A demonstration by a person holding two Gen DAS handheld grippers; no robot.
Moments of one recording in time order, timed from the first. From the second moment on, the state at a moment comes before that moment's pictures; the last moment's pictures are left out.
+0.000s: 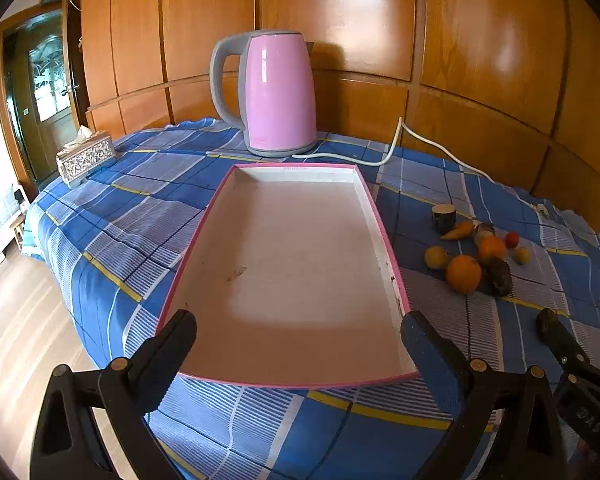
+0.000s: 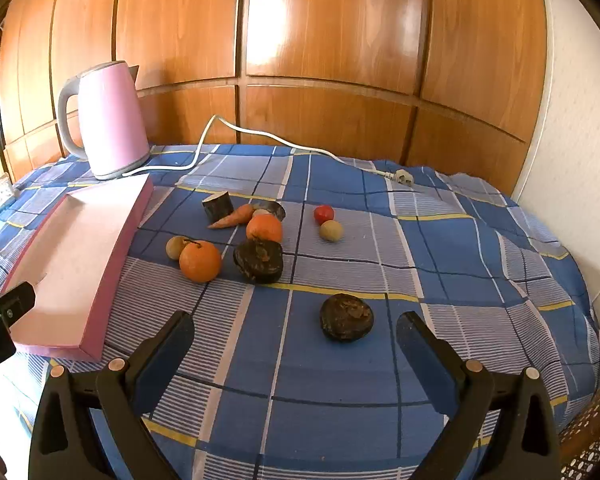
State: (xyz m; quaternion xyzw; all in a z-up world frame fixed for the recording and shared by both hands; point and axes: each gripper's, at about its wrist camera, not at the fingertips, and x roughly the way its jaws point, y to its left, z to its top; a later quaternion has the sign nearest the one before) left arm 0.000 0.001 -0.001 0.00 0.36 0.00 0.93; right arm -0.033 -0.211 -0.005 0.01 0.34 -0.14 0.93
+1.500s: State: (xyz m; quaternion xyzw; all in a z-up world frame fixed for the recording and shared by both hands) left arm -0.004 -0.003 0.005 -0.01 0.35 -0.02 0.94; right arm -0.035 -0.210 0.001 0.00 0.33 -0.13 0.94
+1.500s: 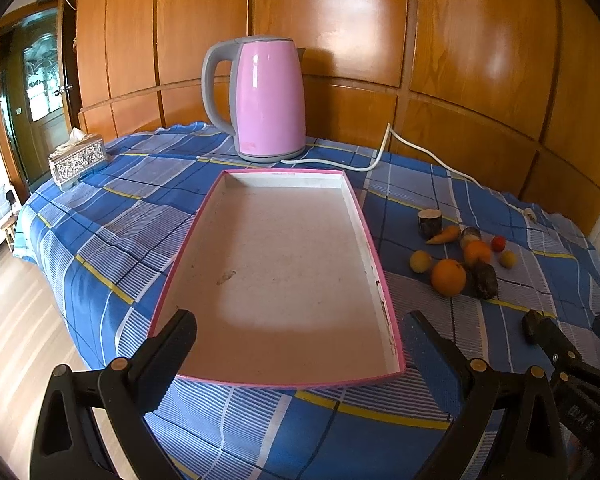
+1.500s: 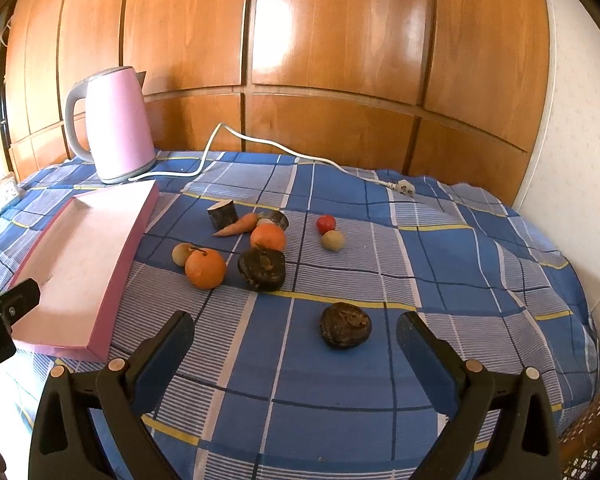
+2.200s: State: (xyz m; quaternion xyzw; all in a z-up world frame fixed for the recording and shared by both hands) left arm 0.001 -0.022 0.000 -0.02 0.37 -0.13 0.92; right arm -0.025 -0.310 0.003 0.08 0.36 -0.20 0.91
